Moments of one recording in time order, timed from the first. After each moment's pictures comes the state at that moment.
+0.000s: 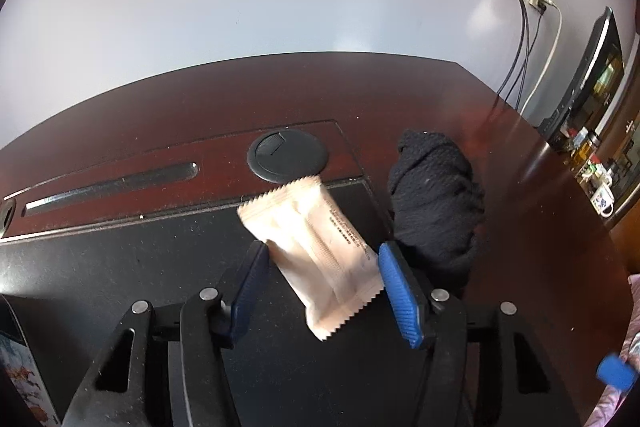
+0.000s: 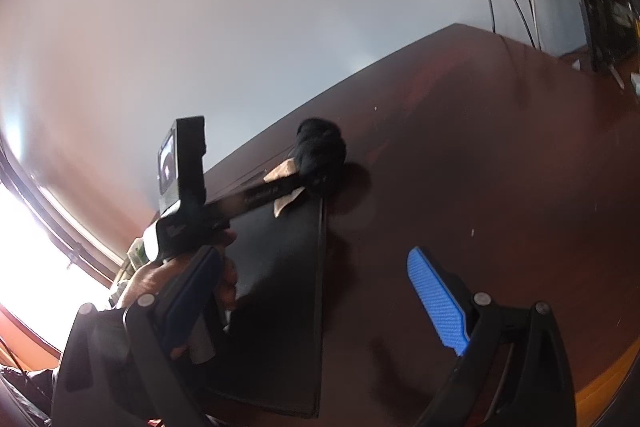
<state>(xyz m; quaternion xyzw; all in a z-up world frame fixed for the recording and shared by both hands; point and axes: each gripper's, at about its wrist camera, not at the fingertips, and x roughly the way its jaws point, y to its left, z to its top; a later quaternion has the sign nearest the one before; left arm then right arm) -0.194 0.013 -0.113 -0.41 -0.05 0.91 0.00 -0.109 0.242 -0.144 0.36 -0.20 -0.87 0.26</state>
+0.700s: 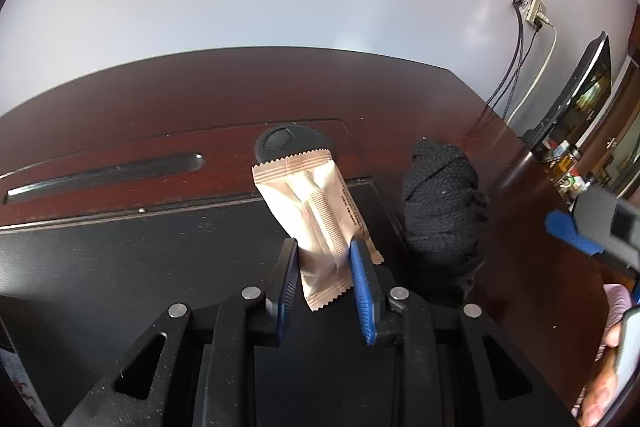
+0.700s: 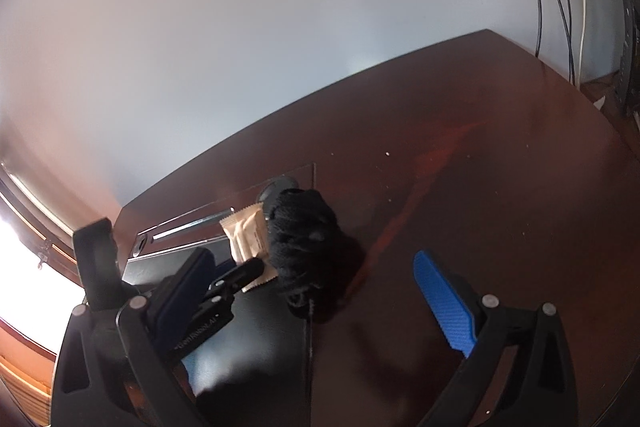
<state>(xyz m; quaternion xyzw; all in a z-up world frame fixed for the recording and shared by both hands) -0.199 -0.015 -0.107 -0.42 -0.11 0.90 0.04 -0.229 0.197 -0.129 0.42 -0.15 -0.86 0.24</state>
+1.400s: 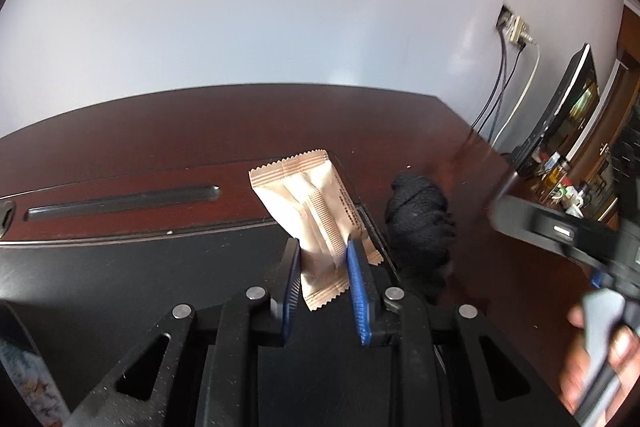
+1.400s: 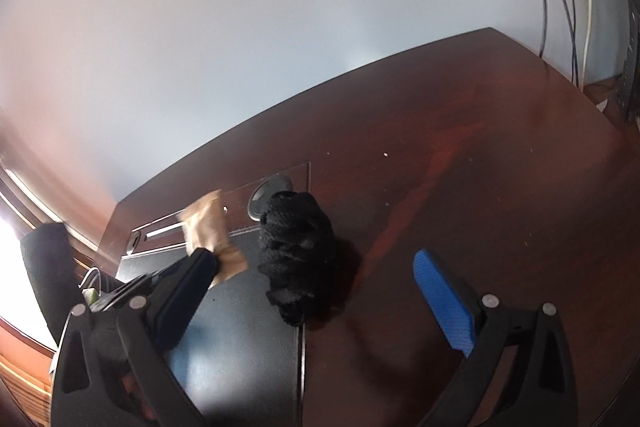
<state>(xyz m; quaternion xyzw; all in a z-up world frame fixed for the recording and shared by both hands) -0.179 -0.024 -0.078 -0.37 -0.10 0.92 0.05 -0.245 0.181 -0.129 0.42 -0.13 -0.86 0.24</state>
